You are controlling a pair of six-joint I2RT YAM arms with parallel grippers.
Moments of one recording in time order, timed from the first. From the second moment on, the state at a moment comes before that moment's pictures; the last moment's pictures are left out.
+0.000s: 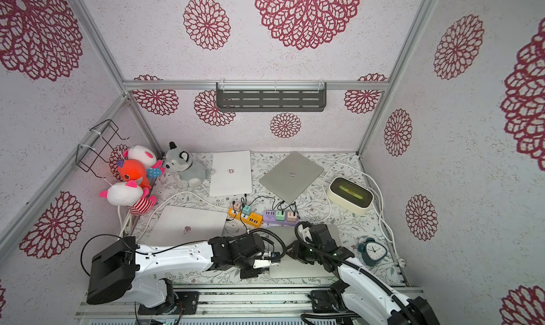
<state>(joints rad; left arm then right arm) -1.21 1.52 0.85 -0.39 0.08 0.32 0.52 0.86 0.26 -0.24 -0.53 0.85</state>
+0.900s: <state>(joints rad) -1.21 1.60 0.82 -0.36 0.10 0.36 0.52 0.97 0.26 -0.21 -0.58 0.83</state>
